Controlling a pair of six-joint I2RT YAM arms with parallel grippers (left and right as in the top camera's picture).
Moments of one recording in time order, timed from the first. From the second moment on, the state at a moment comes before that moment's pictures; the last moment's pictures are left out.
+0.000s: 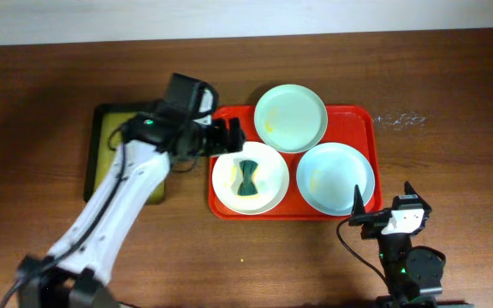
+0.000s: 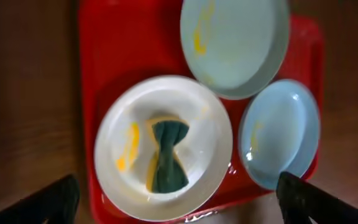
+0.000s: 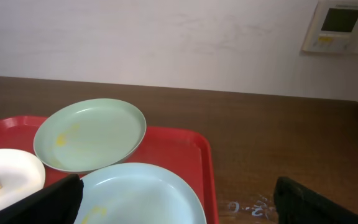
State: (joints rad) left arm -0.35 1.60 1.39 -0.85 0.24 -0.43; right arm 0.04 0.02 0.01 -0.07 0.03 -0.05
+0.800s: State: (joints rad) left arm -0.26 1.58 1.39 -1.10 -0.04 -0.43; right arm 0.04 0.19 0.67 -0.26 -0.42 0.29
